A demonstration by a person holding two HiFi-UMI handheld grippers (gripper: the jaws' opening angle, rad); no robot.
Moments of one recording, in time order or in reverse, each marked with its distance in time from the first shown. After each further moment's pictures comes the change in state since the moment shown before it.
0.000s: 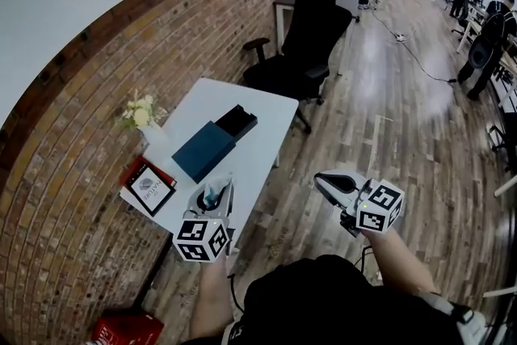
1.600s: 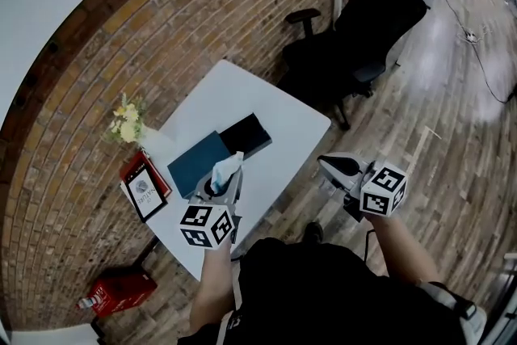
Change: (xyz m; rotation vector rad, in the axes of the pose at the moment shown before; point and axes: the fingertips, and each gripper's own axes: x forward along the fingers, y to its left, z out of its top) left arm 0.248 0.066 0.005 -0.106 0.141 0.226; right arm 0.154 -0.282 0.006 0.172 0.106 0.282
